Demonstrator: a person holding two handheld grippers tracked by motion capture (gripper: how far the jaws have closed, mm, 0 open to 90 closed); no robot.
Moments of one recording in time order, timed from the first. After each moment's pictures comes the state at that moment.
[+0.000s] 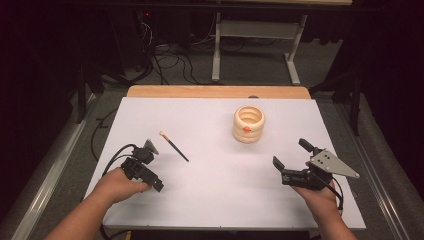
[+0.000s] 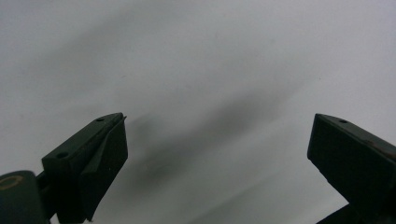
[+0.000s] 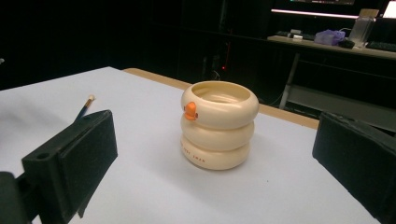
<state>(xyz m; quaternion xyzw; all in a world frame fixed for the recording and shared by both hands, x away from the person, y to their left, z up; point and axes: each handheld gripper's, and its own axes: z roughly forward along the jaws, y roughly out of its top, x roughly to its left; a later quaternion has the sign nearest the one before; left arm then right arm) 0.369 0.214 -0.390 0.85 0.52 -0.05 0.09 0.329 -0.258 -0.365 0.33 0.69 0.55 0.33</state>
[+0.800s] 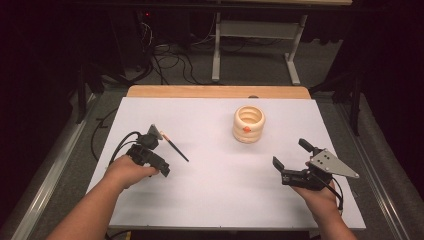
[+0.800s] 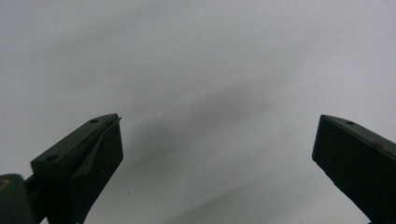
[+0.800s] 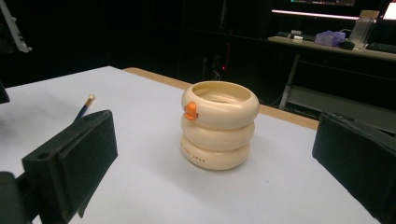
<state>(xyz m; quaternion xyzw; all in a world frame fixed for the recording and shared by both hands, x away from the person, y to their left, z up) 0.407 0.201 -0.378 0.82 0.56 -0.05 0.10 0.329 -0.257 -0.365 0.33 0.69 0.55 0.33</state>
